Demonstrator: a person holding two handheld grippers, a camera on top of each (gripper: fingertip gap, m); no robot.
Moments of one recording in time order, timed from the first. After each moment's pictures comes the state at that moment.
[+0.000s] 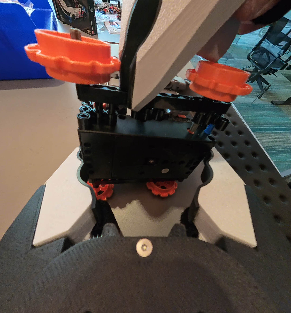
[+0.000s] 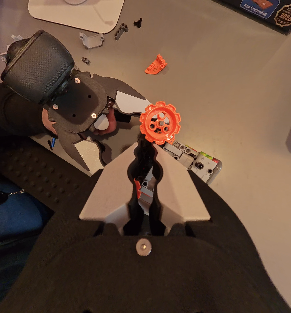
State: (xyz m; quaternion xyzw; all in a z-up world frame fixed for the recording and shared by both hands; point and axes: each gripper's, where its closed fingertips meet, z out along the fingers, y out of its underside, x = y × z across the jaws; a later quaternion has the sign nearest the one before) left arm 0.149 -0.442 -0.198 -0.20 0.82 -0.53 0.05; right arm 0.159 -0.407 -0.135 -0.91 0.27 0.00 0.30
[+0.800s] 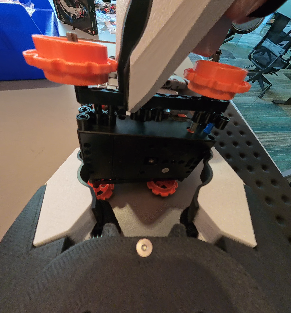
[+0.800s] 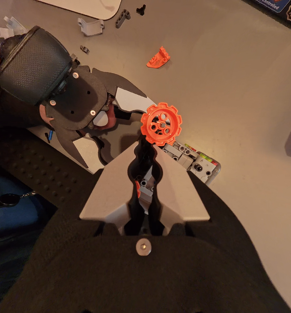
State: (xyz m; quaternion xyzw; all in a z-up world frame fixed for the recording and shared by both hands) left arm 0.150 -0.442 -0.198 -0.20 0.82 -0.53 0.05; right arm 0.161 -0.407 -0.137 -0.93 0.26 0.01 0.27
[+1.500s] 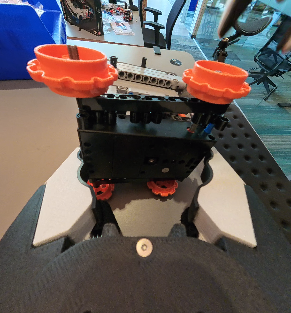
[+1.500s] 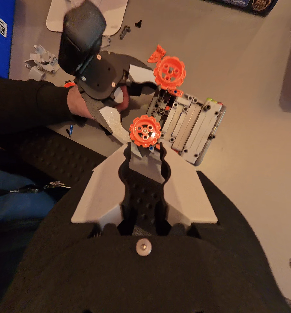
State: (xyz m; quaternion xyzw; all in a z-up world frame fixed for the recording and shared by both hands) left arm 0.155 -0.440 -0.198 -0.21 0.82 -0.53 0.06; right arm 0.115 -0.453 -0.103 -0.89 0.31 -0.01 0.33
